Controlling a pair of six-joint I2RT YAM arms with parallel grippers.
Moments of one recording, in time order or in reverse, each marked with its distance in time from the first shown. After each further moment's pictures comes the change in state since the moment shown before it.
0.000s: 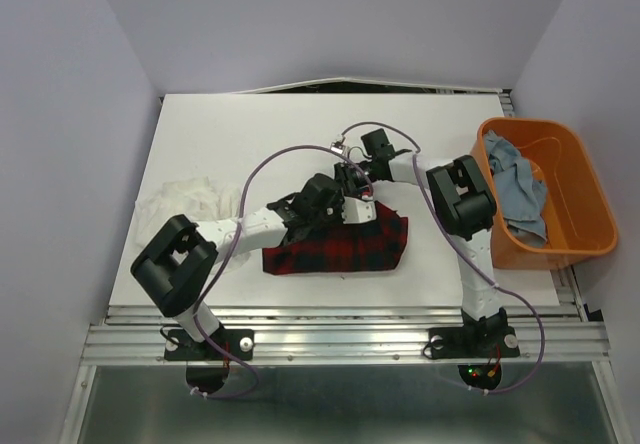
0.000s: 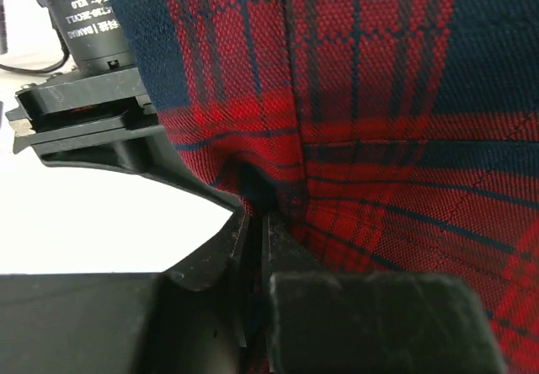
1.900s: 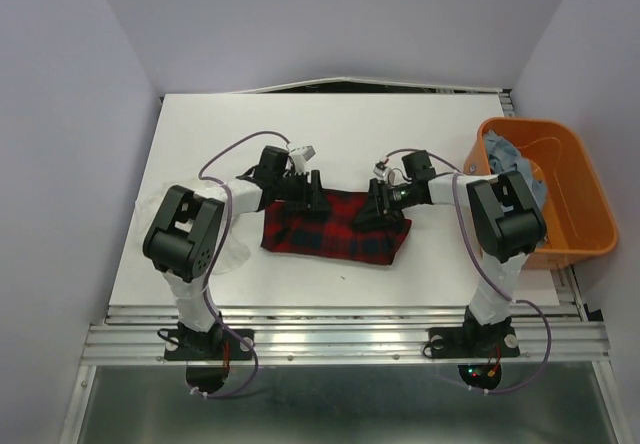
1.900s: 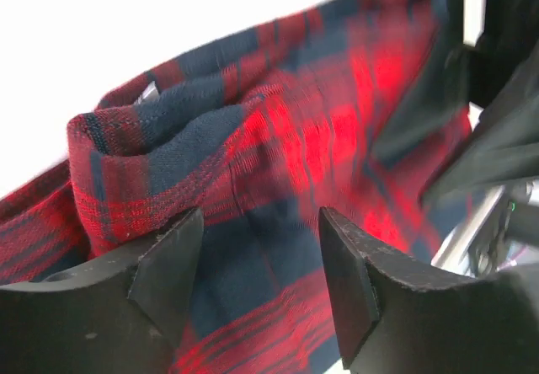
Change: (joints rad) left arm 0.400 0.174 0.032 0.021 0.607 -1.163; right arm -0.131 -0.375 -0.519 0.075 0.174 0.282
